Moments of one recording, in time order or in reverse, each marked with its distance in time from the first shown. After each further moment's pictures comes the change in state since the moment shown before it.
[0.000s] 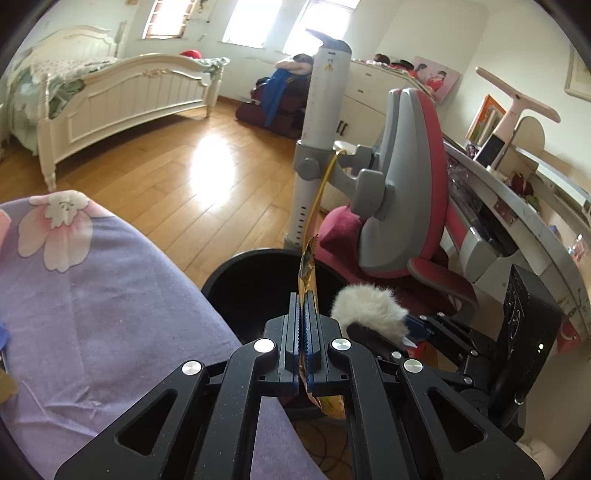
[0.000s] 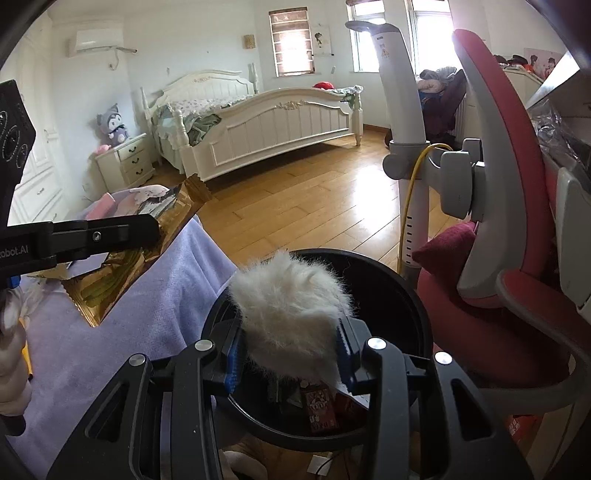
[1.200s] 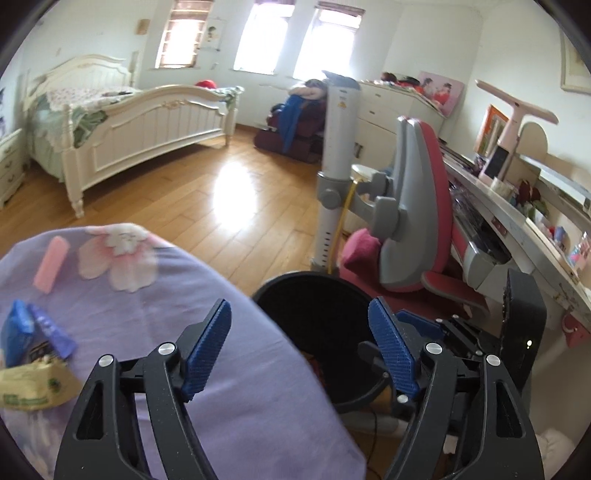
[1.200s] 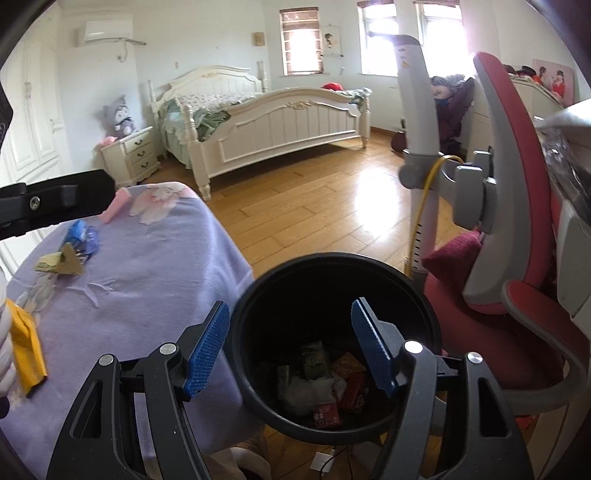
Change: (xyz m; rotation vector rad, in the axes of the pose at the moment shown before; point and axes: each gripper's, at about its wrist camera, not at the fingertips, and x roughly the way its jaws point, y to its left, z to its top) left arm -0.082 0.021 -0.003 0.026 -0.115 0.104; right arm -0.020 0.039 0.006 -0.051 0.004 0.015
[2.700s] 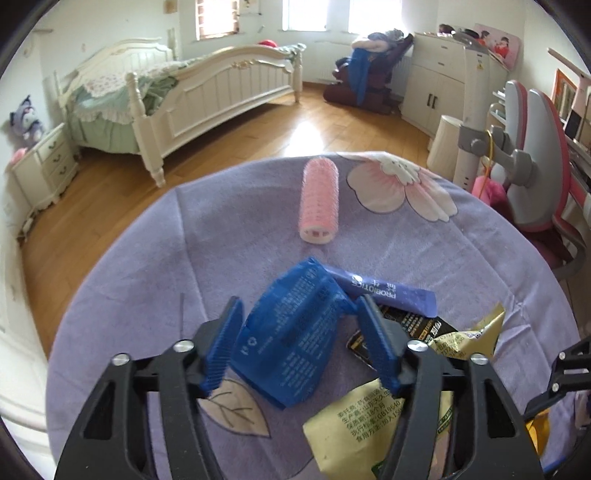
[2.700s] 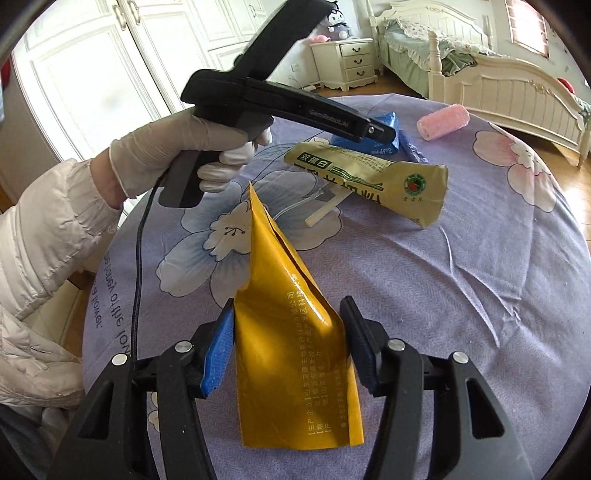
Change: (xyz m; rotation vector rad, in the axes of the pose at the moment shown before) left arm -0.024 0.272 -0.016 0.076 0.207 0.261; right arm 0.041 0.257 -0.008 -0.444 0.353 0.682
